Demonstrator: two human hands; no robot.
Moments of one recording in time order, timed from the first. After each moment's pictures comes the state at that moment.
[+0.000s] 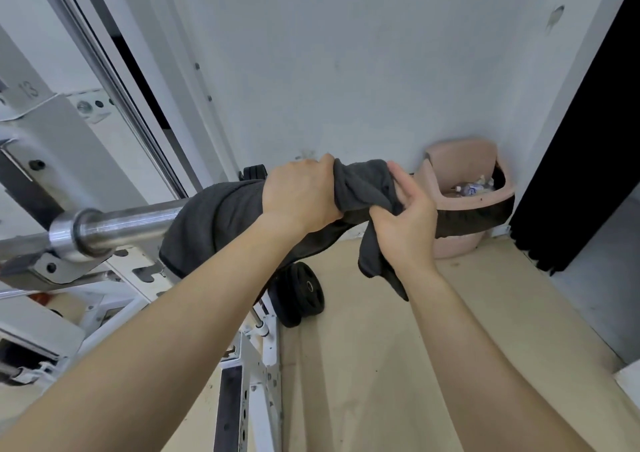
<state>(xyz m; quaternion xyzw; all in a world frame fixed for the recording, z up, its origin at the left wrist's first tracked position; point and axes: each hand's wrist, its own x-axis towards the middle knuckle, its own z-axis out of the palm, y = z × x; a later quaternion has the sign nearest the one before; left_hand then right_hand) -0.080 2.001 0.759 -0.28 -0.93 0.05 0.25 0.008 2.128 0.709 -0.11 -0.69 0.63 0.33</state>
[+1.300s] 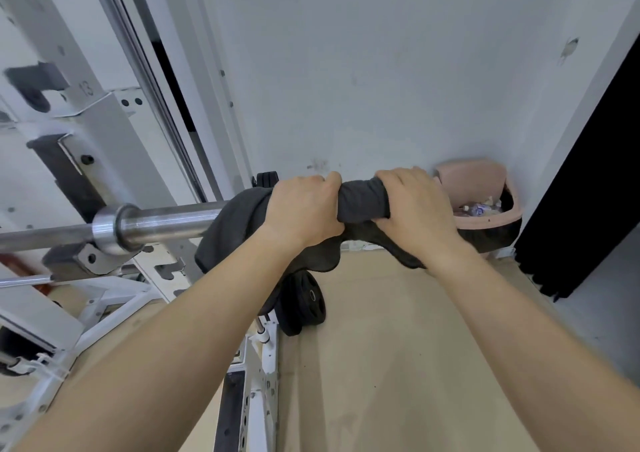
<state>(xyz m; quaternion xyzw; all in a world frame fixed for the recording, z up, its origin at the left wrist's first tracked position) -0.087 1.956 0.762 -0.30 -0.93 0.05 0.23 -0.027 2.135 0.743 0.04 -0.95 0.04 0.31</state>
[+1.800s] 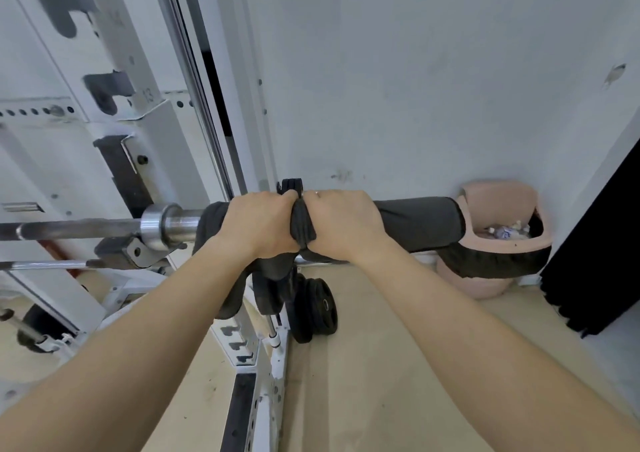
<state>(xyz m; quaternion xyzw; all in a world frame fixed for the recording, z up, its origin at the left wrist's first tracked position) -0.096 1.853 0.773 -0.22 -0.96 0.08 0.15 -0.073 2.014 0.760 0.19 -0.95 -0.03 0.24</state>
